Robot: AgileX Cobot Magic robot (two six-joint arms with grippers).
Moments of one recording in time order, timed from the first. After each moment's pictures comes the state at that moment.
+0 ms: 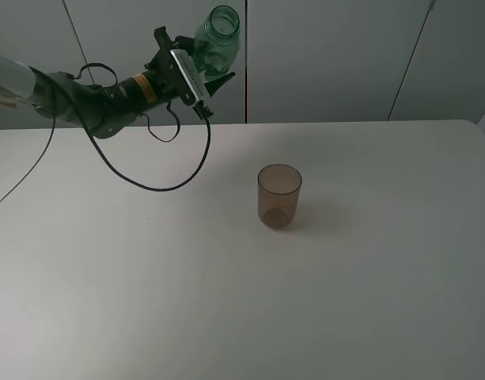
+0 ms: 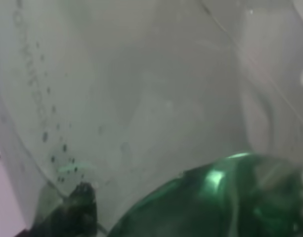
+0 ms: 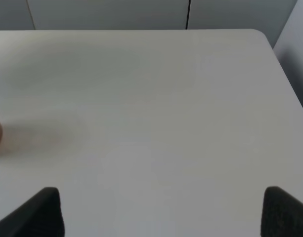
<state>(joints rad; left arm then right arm) -0.29 2.40 -1.57 0.78 -1.08 0.28 -0.03 0.00 -0.50 -0.04 1.10 -0.01</state>
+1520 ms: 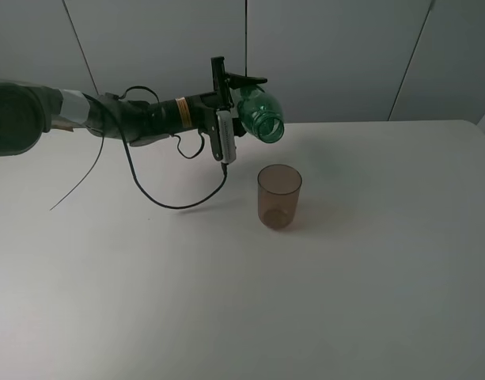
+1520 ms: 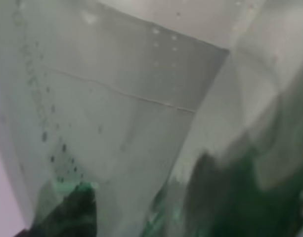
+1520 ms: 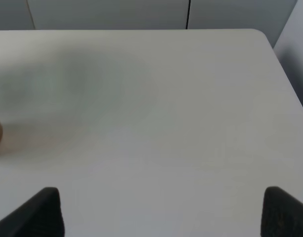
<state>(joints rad) -0.37 2.61 -1.86 1.05 -1.09 0.54 -0.03 0.00 -0.50 -0.04 1.10 -0.01</state>
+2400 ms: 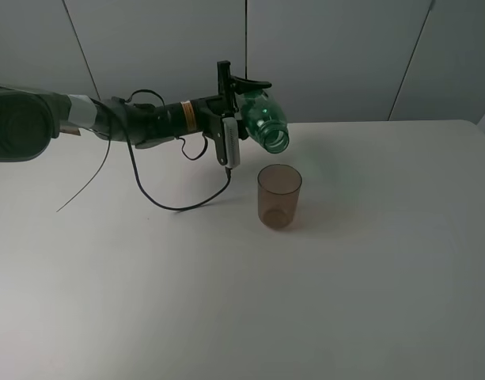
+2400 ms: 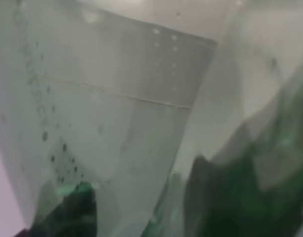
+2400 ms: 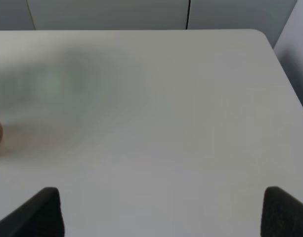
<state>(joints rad) -0.38 2.64 -1.90 1.05 -1.08 0.60 -0.03 0.00 -0.50 -0.04 1.10 -0.01</state>
